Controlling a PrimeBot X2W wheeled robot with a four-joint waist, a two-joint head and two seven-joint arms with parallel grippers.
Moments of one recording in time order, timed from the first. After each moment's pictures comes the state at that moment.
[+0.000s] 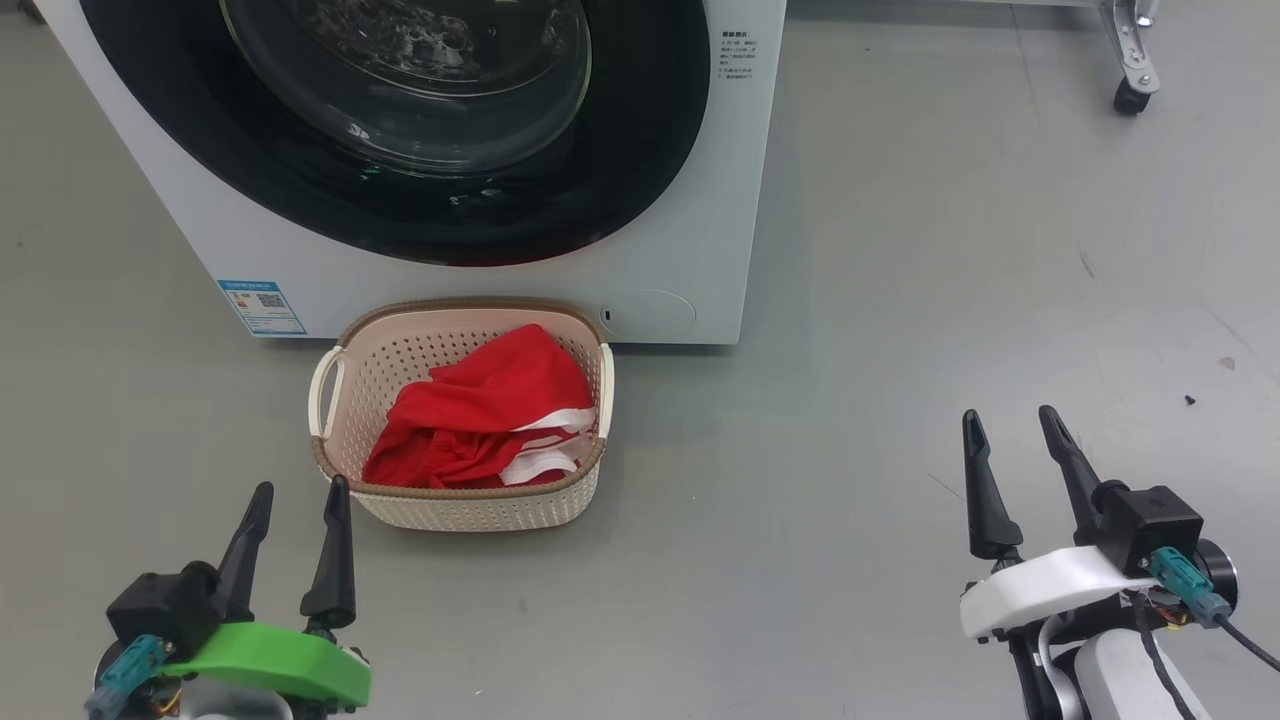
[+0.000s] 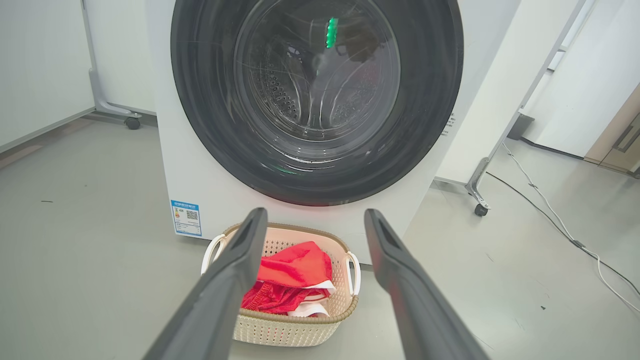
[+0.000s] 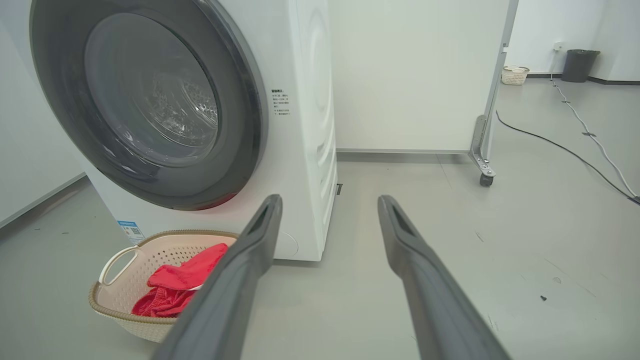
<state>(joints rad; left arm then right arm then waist) -0.06 0.11 -0.14 0.26 -0.52 -0.13 -0.25 -0.07 -0.09 0.15 0.23 0.30 -0.04 -0.25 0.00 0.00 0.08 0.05</state>
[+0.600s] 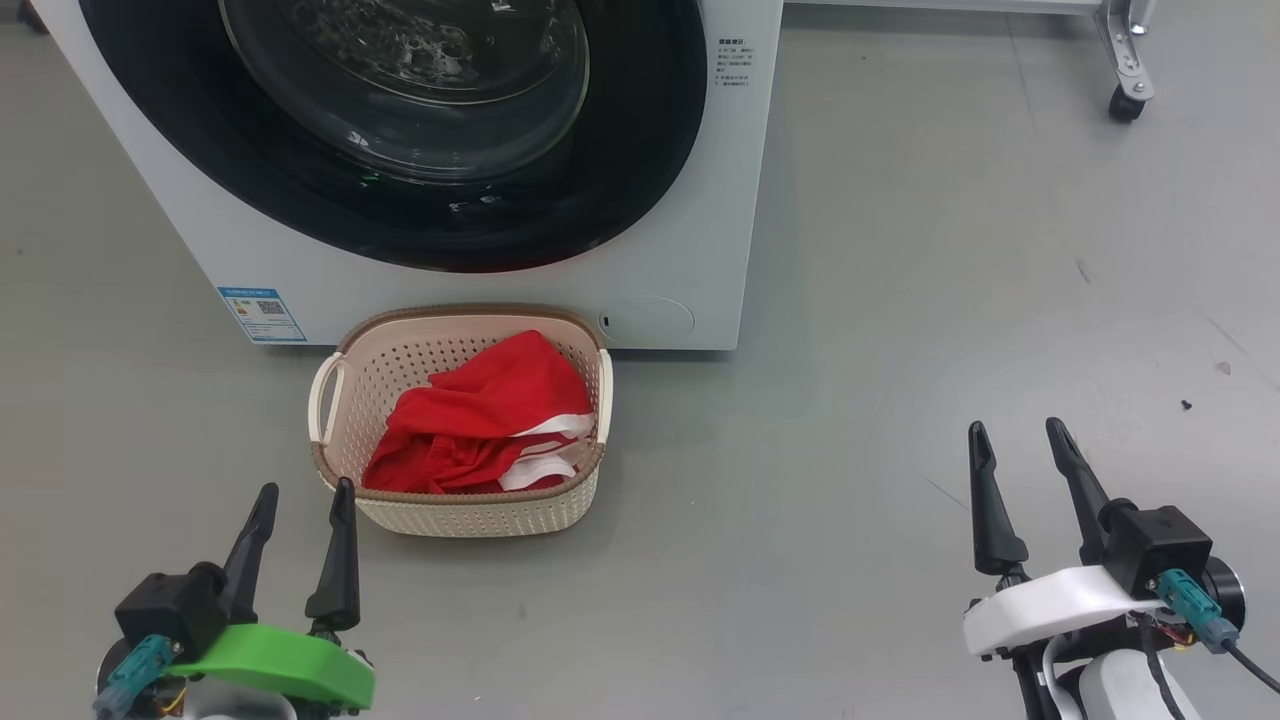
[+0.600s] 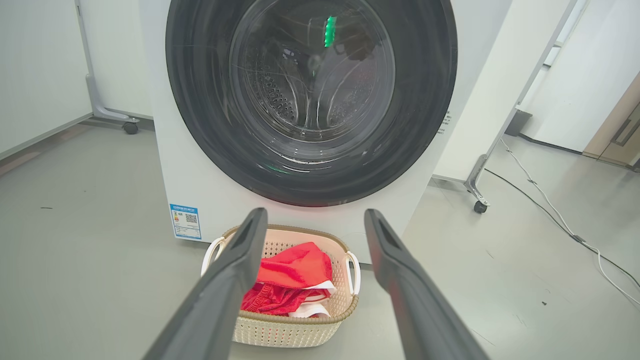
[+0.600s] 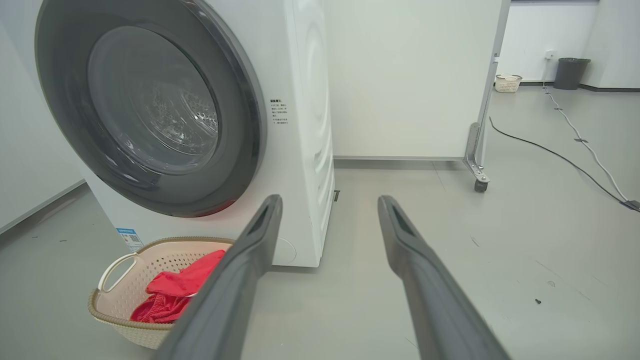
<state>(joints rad) -0.06 0.11 -0.15 0.27 -0.50 -0.13 -0.25 -0.02 -0.08 0.13 0.17 0.28 -0.04 -0.25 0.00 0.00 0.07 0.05</state>
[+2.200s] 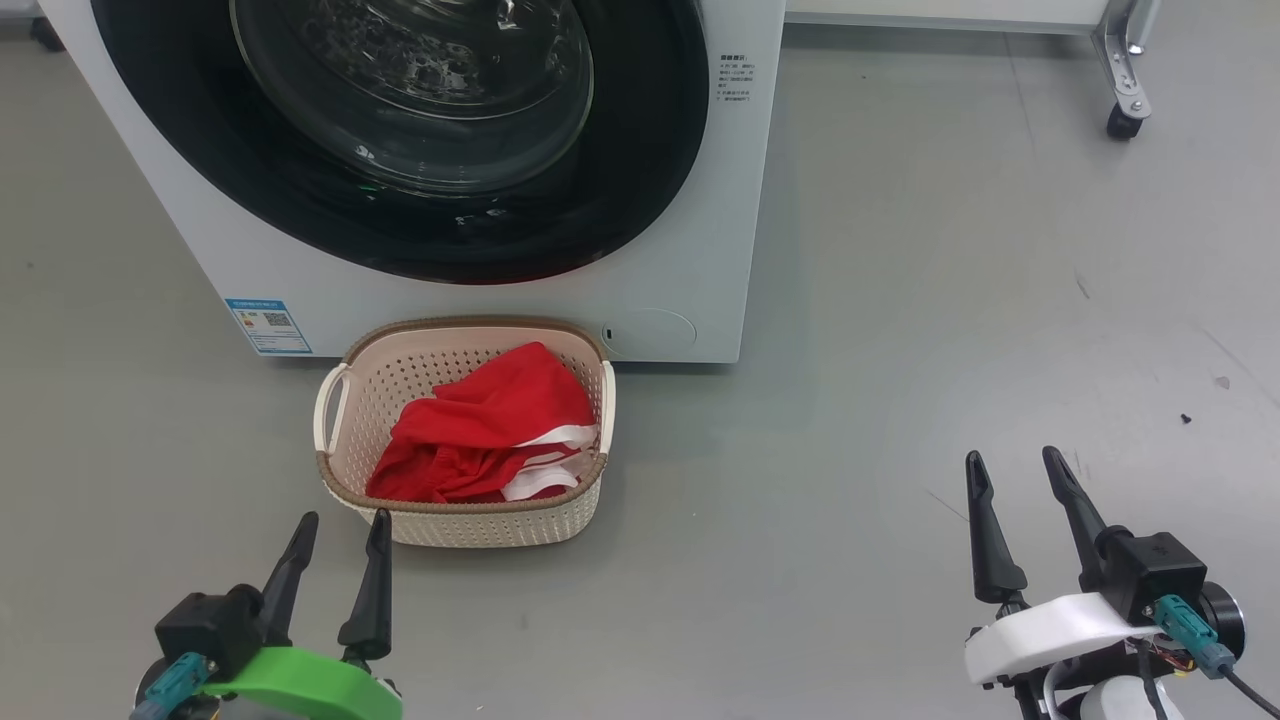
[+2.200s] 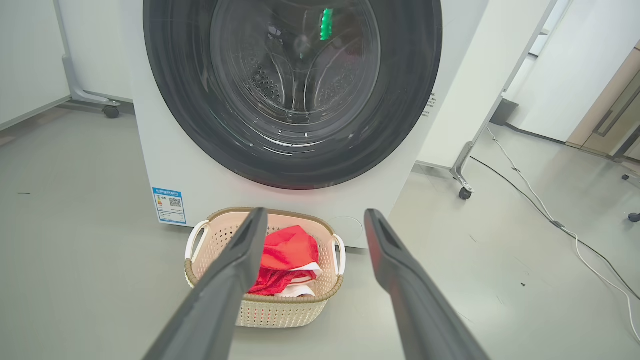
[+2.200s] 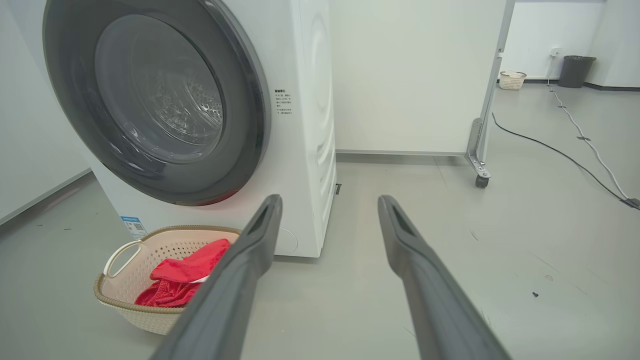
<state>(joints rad) -0.04 0.11 -0.21 0.28 -0.53 -0.13 -0.25 0.03 -0.06 0.11 0.17 0.25 -0.01 -0.25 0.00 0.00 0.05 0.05</state>
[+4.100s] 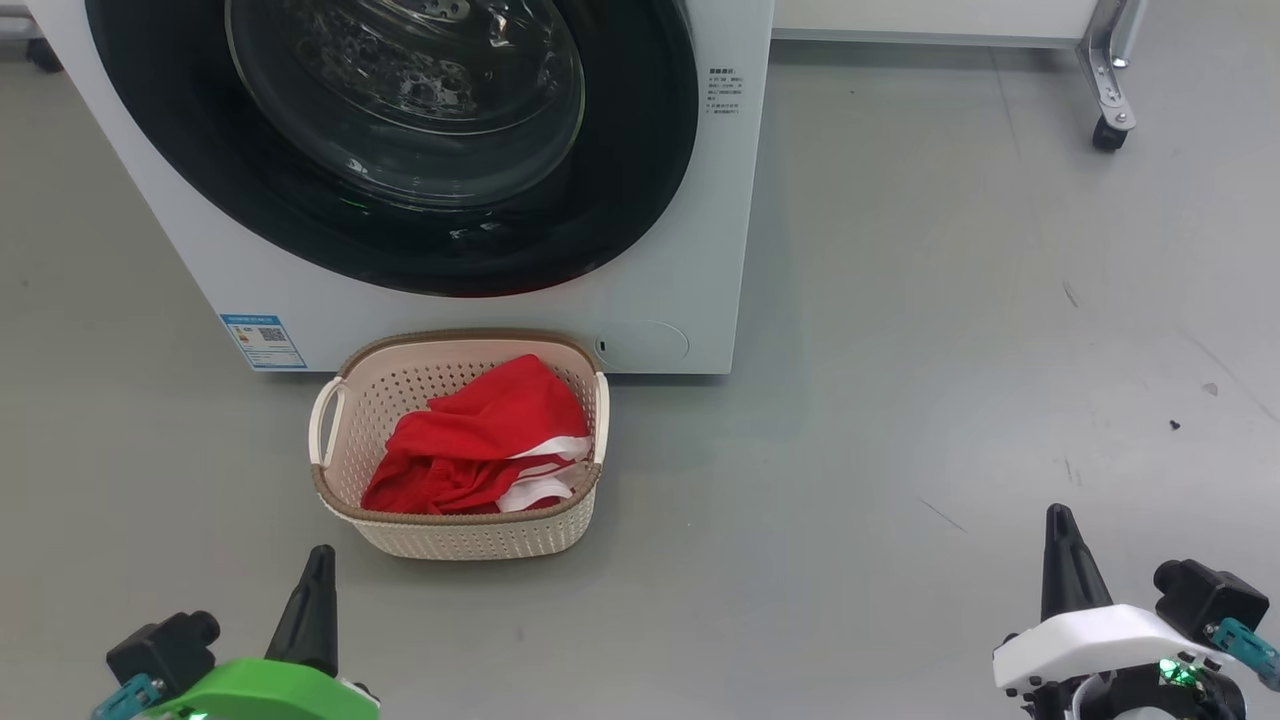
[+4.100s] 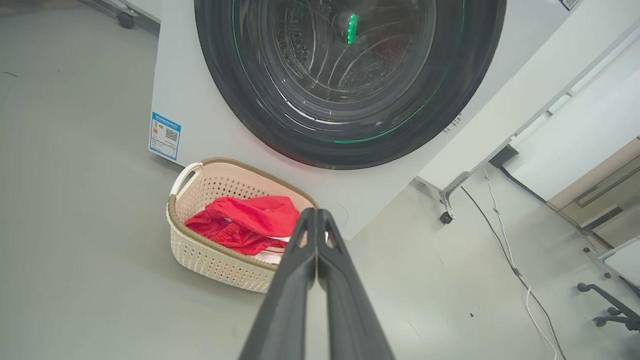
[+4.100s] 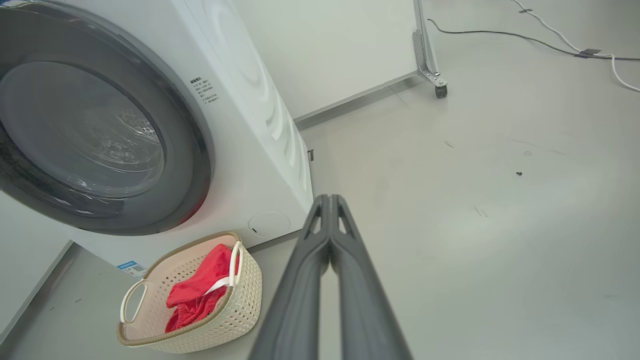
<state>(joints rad) -0.01 0.09 -0.18 0.31 -0.82 -0.13 -0.18 0.06 -0.03 0.06 0.22 0.57 0.02 -0.18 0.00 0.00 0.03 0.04</state>
